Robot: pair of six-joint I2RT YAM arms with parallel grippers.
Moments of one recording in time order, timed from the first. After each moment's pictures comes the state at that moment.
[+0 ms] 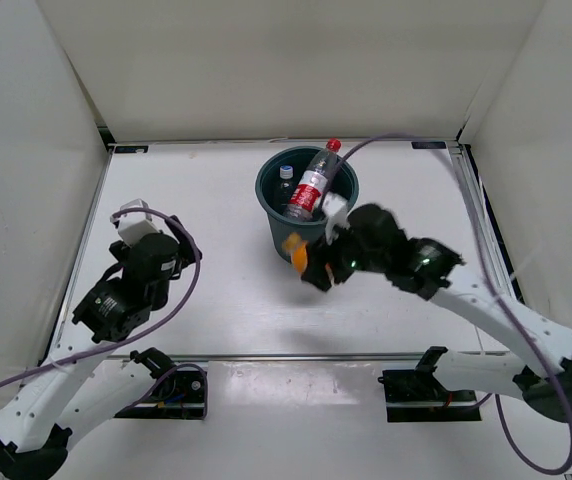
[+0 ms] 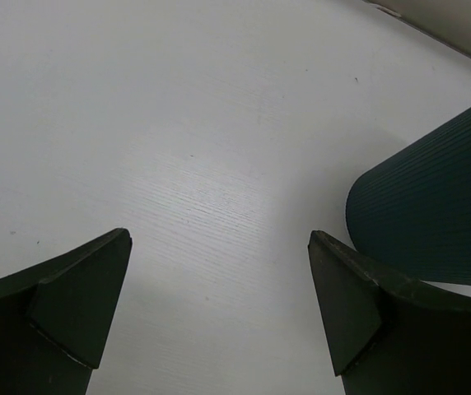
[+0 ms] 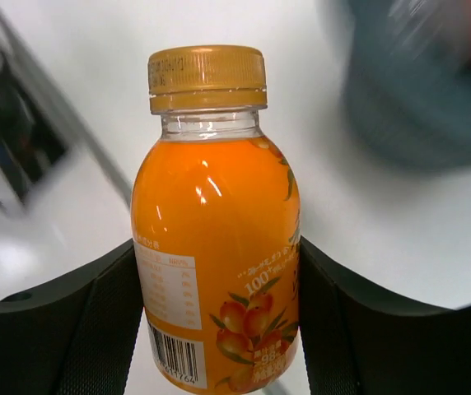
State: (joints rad) left arm -0.64 0.72 0.96 -0.80 -0.74 -0.69; right arm 0.92 1.12 1.09 -0.65 -0.16 0.16
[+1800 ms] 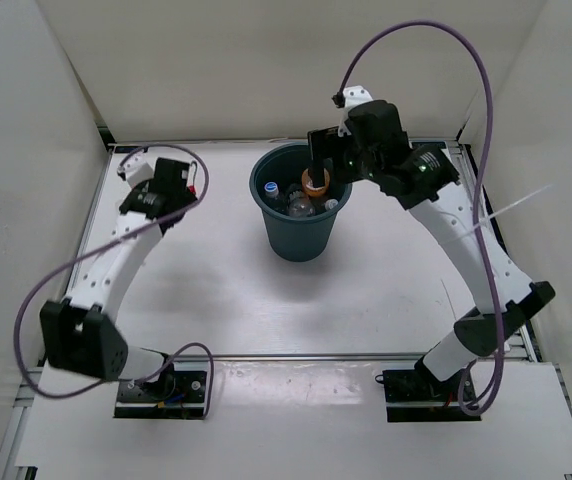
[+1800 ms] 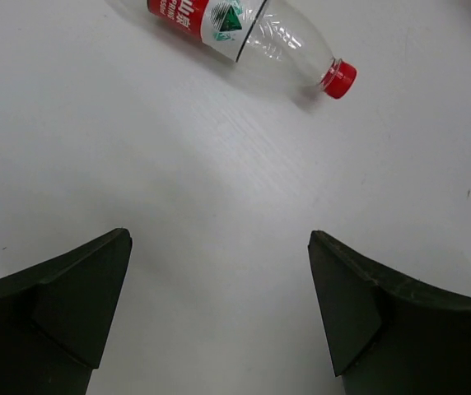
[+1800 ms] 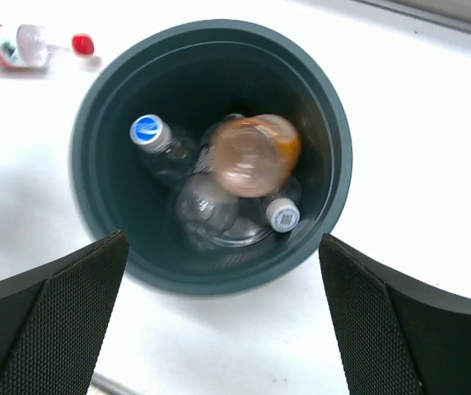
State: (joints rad) left arm -0.26 1.33 1.22 -0.78 -0.62 -0.85; right arm 0.68 1.59 1.97 -0.94 0.16 0.21
